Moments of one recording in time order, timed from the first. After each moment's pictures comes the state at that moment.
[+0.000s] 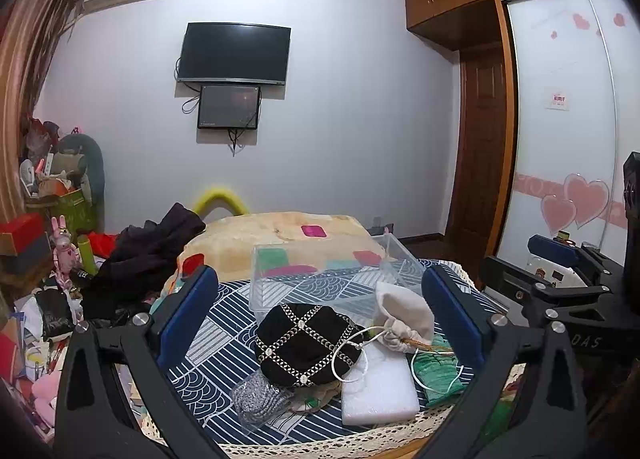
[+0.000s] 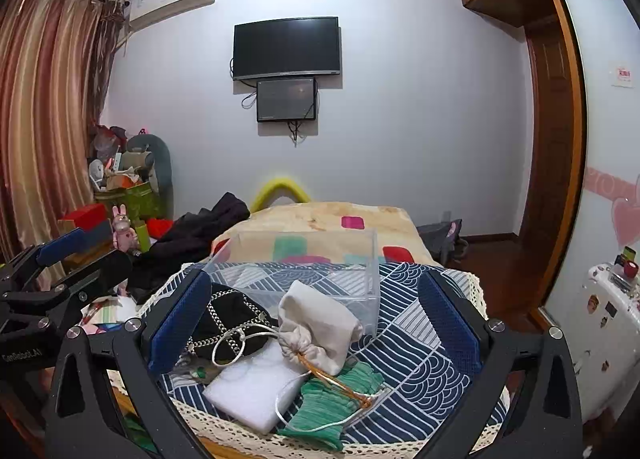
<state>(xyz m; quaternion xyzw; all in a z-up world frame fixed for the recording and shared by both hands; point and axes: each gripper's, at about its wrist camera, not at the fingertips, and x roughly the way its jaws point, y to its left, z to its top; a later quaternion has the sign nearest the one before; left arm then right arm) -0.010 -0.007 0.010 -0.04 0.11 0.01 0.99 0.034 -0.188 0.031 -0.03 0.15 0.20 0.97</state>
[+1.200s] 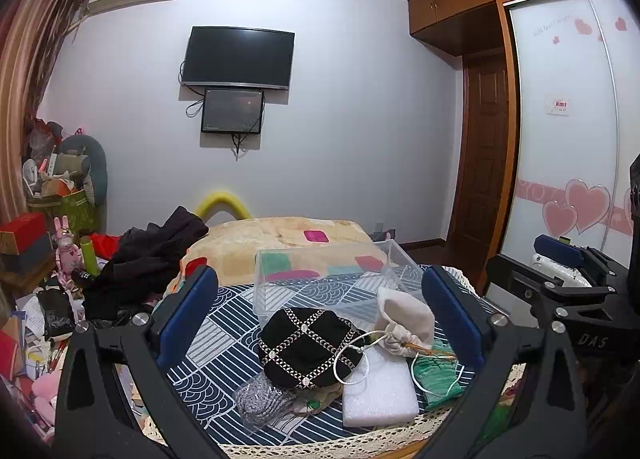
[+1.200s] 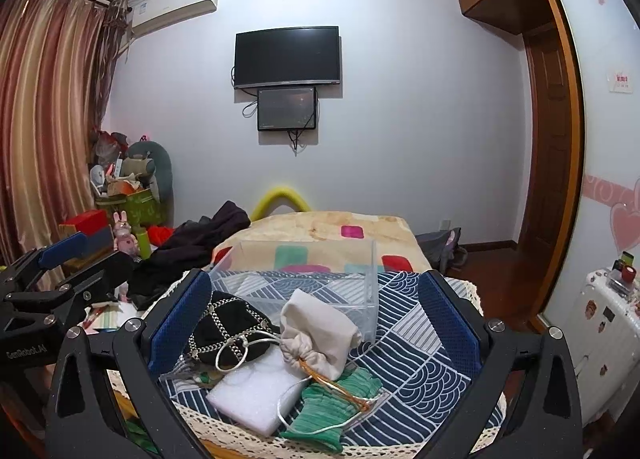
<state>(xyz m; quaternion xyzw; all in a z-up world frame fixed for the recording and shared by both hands) -0.015 -0.005 0.014 -0.04 0.10 0.01 0.99 0.027 -0.187 0.036 -0.03 0.13 0.20 0.97</state>
